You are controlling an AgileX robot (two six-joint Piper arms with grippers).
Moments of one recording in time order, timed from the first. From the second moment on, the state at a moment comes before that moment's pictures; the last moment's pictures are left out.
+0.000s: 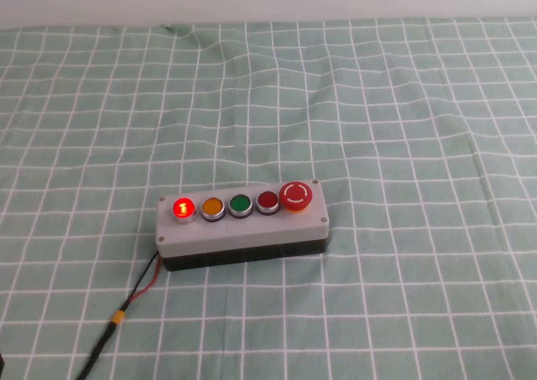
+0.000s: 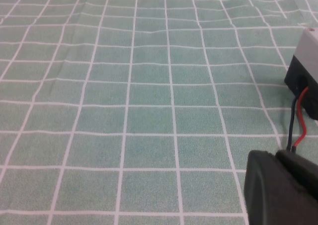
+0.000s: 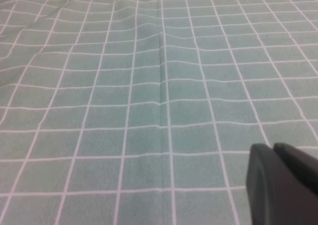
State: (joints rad) right arm 0.04 -0.01 0.03 0.02 0.34 0.07; left arm -0.17 -0.01 0.02 0.23 0.40 -0.22
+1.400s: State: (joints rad) right arm 0.04 -0.01 0.03 0.02 0.34 0.07; left arm -0.17 -0.01 0.02 0.23 0.09 -0.22
